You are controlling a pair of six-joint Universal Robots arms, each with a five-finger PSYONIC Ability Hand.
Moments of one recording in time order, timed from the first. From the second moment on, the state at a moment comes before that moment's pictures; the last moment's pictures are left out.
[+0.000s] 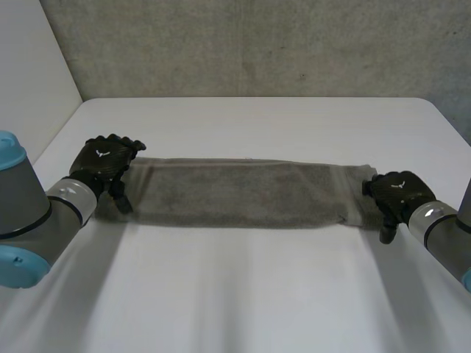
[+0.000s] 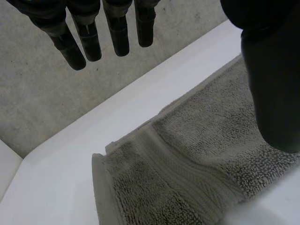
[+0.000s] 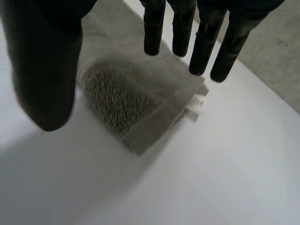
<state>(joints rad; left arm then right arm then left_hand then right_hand) 4.52 -1.96 -1.66 3.40 -1.39 3.47 1.71 -1.11 1.64 -0.07 1.40 2.60 0.28 0.28 0.27 0.28 0.27 0.48 0.48 0.46 0.47 0.32</state>
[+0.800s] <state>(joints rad) 4.53 -1.92 -1.68 3.42 -1.40 3.47 1.40 -1.04 1.46 -0.14 1.49 2.27 0.28 0.28 0.27 0.28 0.27 1.32 1.34 1.34 1.34 1.16</state>
